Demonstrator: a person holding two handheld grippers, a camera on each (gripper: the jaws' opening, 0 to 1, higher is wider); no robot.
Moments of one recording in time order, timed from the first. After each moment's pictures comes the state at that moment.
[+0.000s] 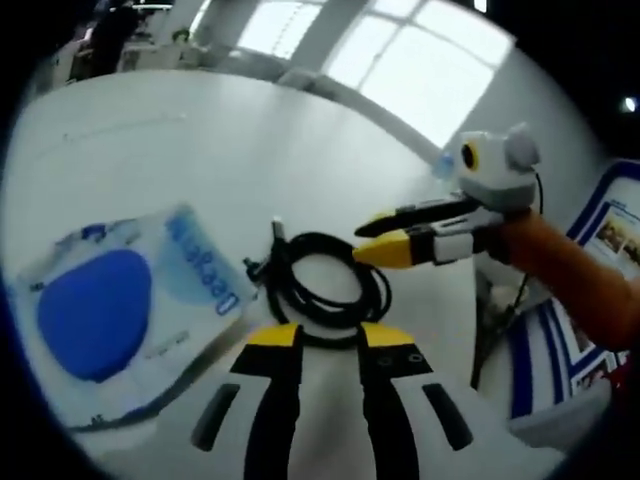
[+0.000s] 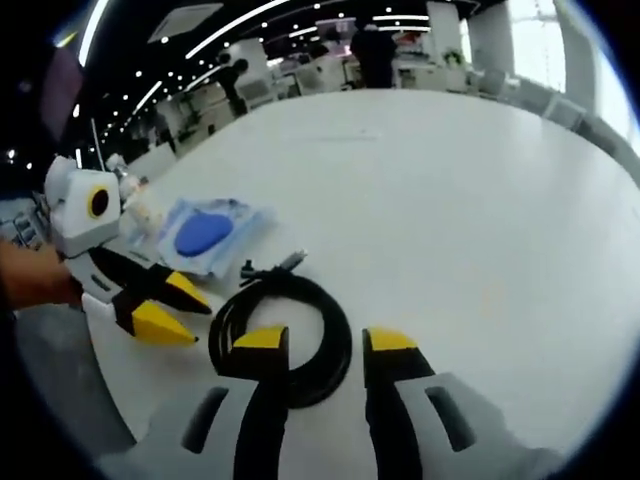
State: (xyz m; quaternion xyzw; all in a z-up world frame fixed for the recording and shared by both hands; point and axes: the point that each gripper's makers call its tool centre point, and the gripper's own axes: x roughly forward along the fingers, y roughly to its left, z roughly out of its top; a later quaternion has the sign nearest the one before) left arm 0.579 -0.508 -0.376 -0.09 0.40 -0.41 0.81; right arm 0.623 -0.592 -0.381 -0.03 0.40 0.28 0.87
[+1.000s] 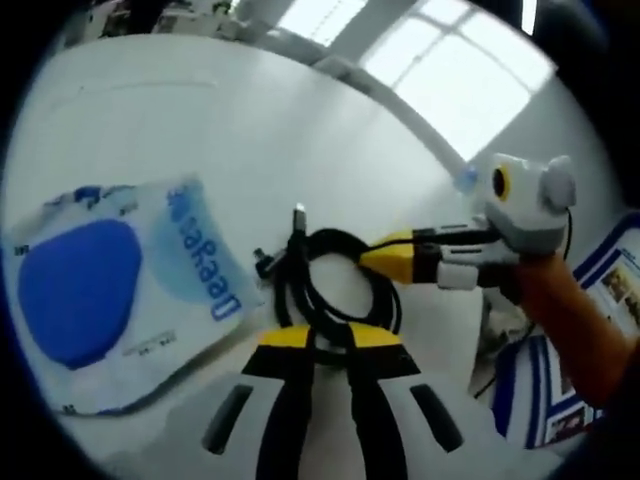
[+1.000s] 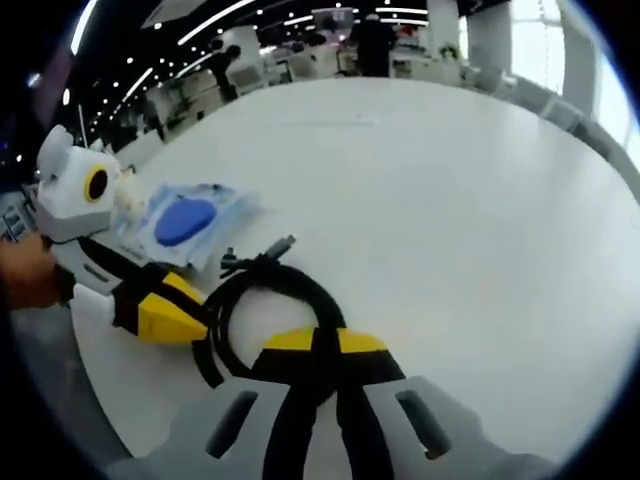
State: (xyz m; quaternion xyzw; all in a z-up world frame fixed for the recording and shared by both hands) left arm 0.586 -0.516 -0.388 -0.14 0.45 -0.36 0.80; right arm 0.624 -0.593 -0.392 -0.05 0.41 0.26 0.87
